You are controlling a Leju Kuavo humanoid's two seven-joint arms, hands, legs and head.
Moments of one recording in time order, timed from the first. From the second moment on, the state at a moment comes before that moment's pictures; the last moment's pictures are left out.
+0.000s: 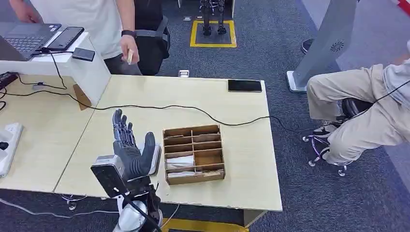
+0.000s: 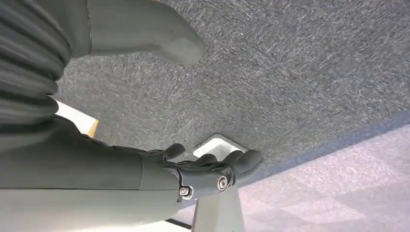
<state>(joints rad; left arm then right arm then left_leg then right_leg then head) -0.05 -0.19 -0.47 -1.68 0.08 0.68 -0.43 0.00 0.33 -1.55 -0.71 0.97 -0.66 -0.37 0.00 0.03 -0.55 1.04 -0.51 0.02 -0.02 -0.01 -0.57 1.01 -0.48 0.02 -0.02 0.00</state>
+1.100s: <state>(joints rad) -0.21 -0.24 -0.49 -1.63 0.06 0.69 -0.40 0.03 0.33 -1.55 -0.72 1.10 -0.66 -0.41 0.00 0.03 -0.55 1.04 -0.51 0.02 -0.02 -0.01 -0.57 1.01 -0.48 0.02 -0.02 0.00</state>
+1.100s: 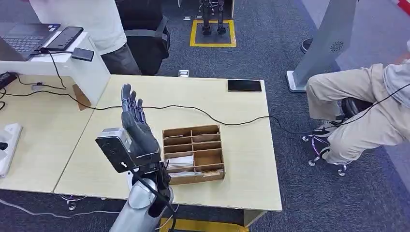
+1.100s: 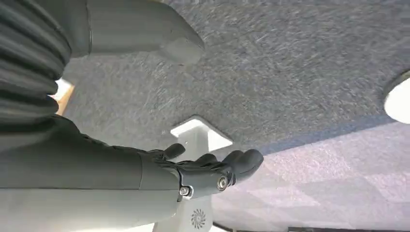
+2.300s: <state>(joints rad) -0.20 -0.25 -0.44 -1.63 -0.14 0.70 -0.53 0.03 0.33 -1.55 -0.71 1.12 -0.66 -0.40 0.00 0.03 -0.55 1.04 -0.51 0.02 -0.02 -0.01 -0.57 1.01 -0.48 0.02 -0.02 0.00</state>
